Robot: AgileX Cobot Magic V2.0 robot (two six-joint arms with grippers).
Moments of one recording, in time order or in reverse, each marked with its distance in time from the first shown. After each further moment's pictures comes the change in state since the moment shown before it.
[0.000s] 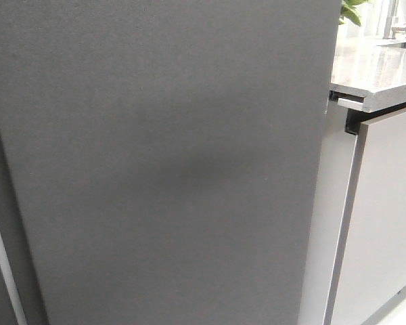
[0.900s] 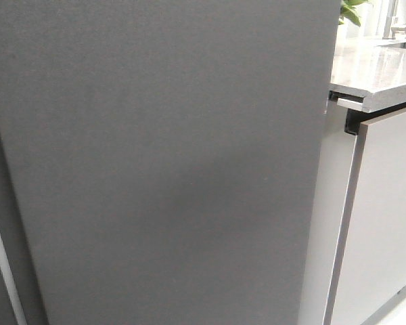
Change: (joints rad) left arm 0.000 0.000 0.000 0.000 0.000 0.000; right arm -0.072 -0.208 0.348 0.088 -0.322 0.003
